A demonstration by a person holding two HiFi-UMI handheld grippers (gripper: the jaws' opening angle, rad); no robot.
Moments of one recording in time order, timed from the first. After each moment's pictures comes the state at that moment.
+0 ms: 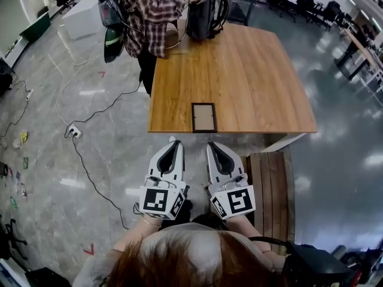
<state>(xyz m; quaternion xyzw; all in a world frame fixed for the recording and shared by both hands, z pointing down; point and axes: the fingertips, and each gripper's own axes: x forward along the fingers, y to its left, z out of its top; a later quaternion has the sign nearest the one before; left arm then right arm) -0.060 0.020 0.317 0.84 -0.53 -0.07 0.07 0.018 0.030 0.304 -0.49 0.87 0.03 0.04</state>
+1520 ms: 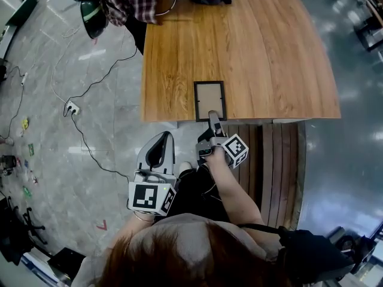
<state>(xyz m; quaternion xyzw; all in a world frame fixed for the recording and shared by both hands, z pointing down) -0.078 -0.072 0.400 0.83 -0.54 0.04 0.14 0.065 -0.147 0.607 -0.47 0.52 -0.62 0.37</state>
